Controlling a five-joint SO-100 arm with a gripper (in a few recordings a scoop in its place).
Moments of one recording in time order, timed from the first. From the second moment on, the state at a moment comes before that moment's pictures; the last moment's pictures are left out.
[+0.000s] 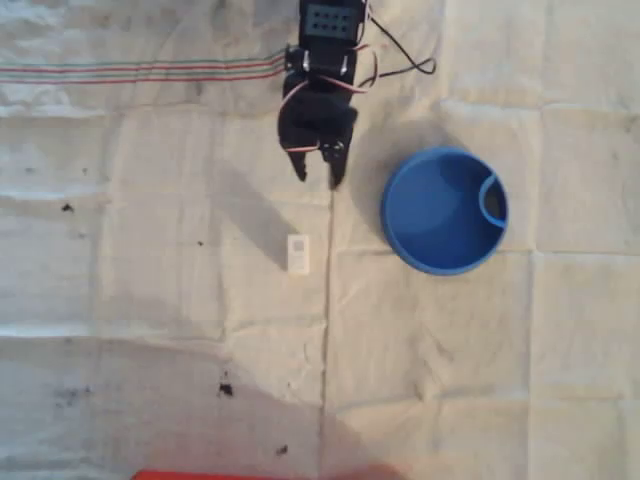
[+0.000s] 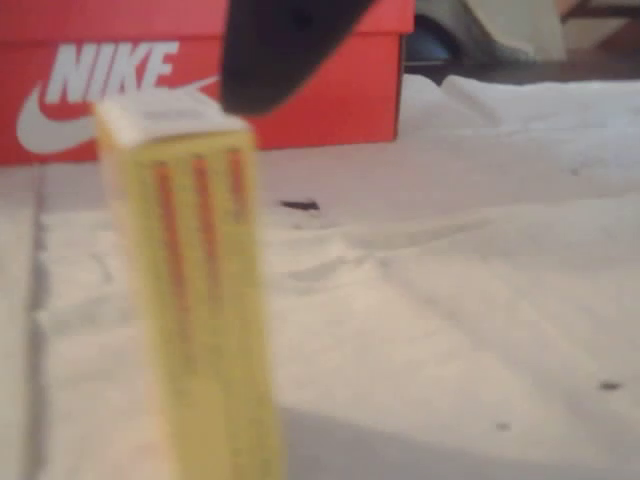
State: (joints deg) arm -3.1 120.1 113.9 64.3 -77.6
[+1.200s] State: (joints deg) arm 1.2 103.0 113.7 42.4 -84.9
